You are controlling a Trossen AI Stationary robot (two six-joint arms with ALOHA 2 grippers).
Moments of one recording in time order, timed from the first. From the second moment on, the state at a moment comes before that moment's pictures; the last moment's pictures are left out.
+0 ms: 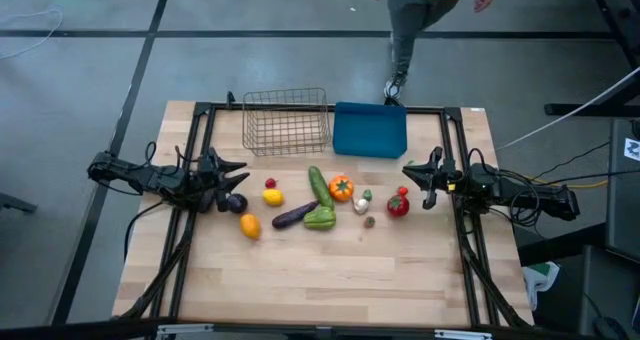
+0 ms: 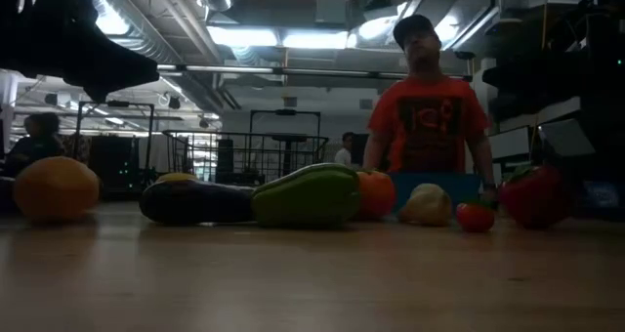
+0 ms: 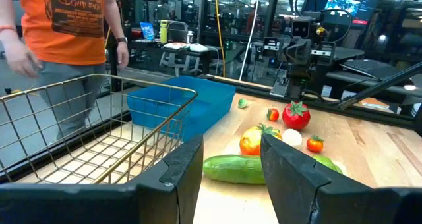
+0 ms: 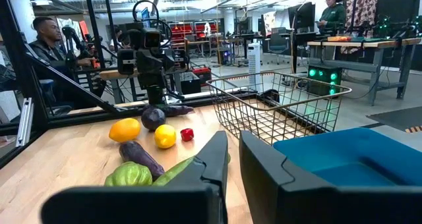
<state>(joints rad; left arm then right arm) -0.28 0.01 0.06 -0.09 -0.67 -0.13 -0.07 0.00 0.01 0.05 0.16 0.05</state>
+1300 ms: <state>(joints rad) -0.27 0.01 0.06 -0.09 -0.68 -0.20 -0.07 0.01 0.01 0.05 0.16 0.05</state>
